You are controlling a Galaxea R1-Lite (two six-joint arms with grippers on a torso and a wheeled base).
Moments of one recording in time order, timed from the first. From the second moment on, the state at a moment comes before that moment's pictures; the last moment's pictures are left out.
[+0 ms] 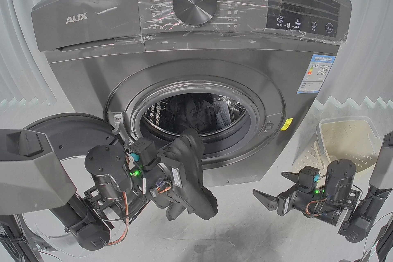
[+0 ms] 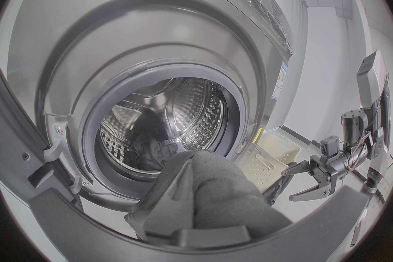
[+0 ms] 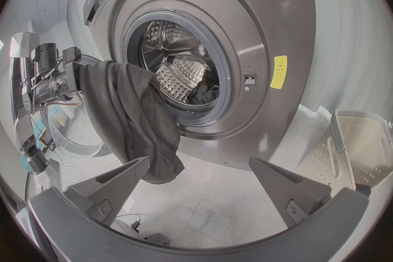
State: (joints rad) left arm -0.70 1.99 -0.46 -1.55 0.18 -0.08; right arm 0.58 1.94 -0.14 -1.47 -0.04 0.09
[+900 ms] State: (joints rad) left arm -0.61 2.38 -1.15 -1.27 0.04 -0.08; right arm 0.62 1.91 -0.12 -1.47 -0.03 0.09
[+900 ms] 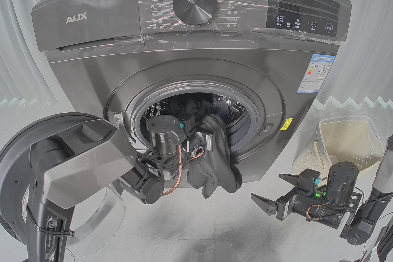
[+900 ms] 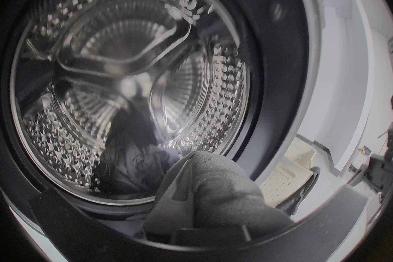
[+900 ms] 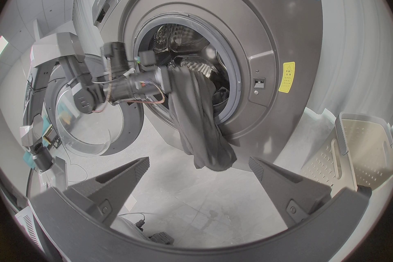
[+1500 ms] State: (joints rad) left arm -0.55 2.59 -1.58 -0.94 0.06 -0.07; right arm 0.63 1.91 -0.12 -1.47 -0.03 0.09
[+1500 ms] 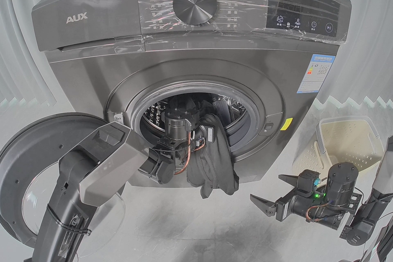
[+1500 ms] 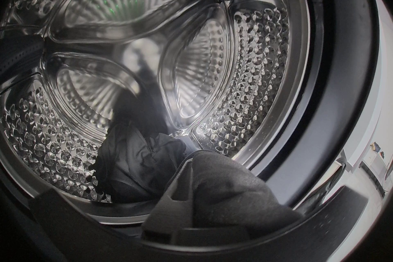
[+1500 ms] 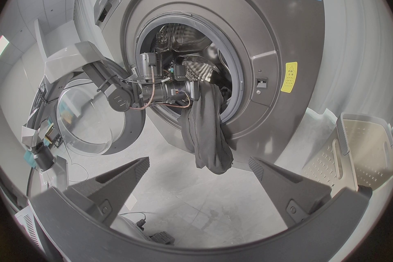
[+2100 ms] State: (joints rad) left arm -0.52 2.70 -1.81 -0.89 0.06 -0.06; right arm 0.63 1.92 -0.11 -1.47 -0.03 0.09
